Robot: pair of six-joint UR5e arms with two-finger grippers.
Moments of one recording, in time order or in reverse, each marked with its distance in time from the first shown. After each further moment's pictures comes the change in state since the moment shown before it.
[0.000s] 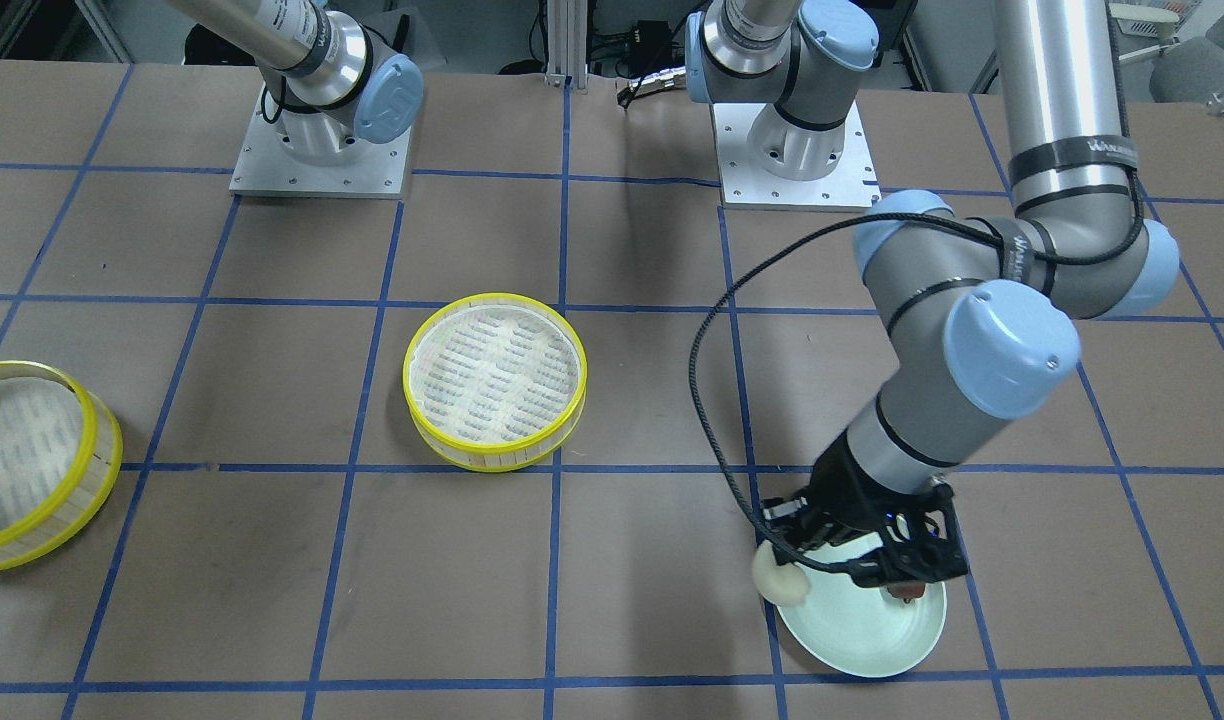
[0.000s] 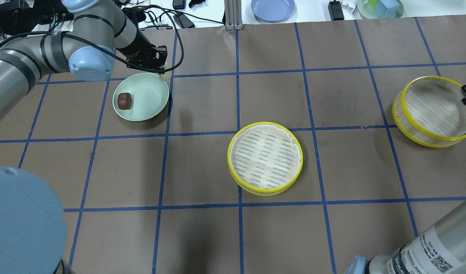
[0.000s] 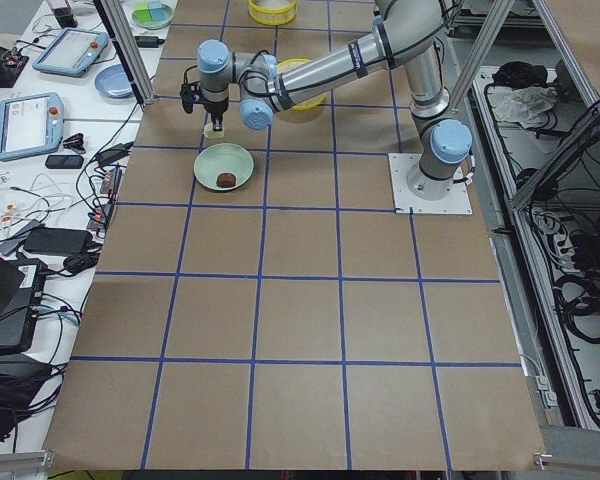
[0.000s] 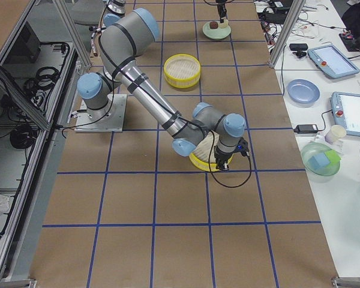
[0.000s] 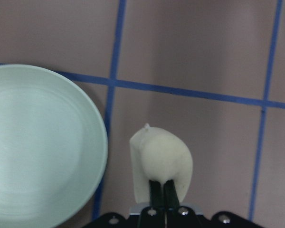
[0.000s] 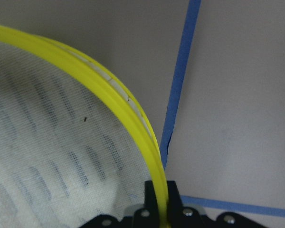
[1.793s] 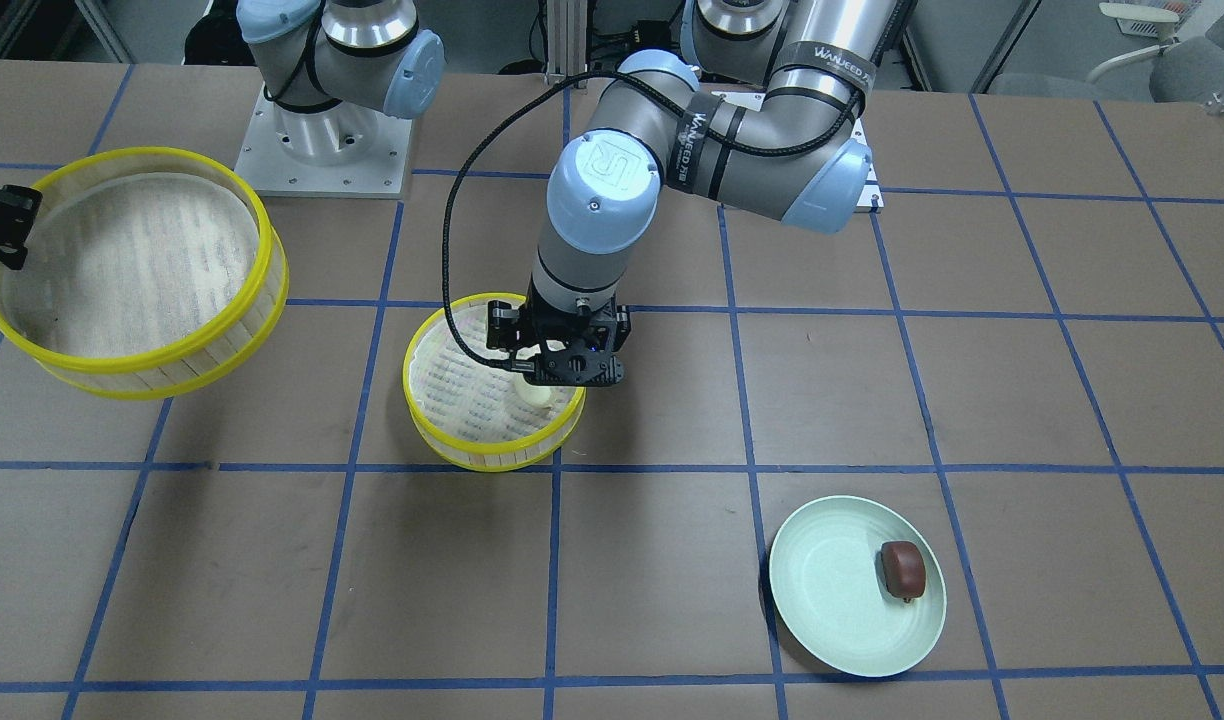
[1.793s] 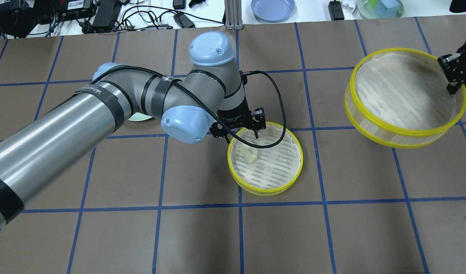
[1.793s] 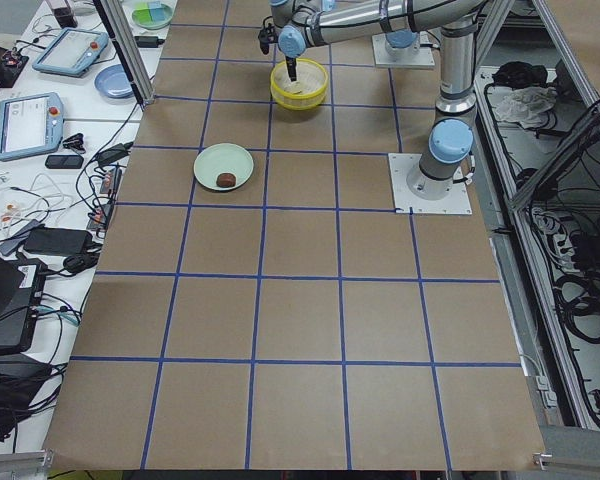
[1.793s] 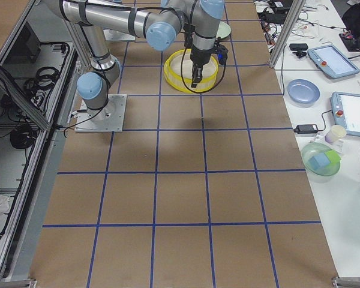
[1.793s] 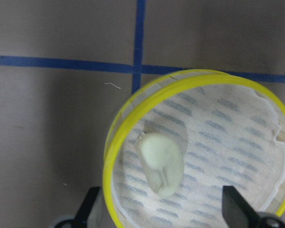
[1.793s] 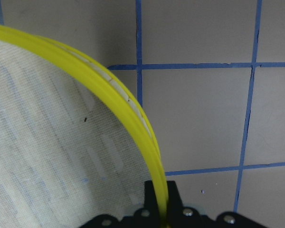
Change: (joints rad) left arm -0.332 0.088 -0.147 -0.173 0.023 -0.270; right arm 0.308 -0.488 0.069 0.513 -0.076 0.523
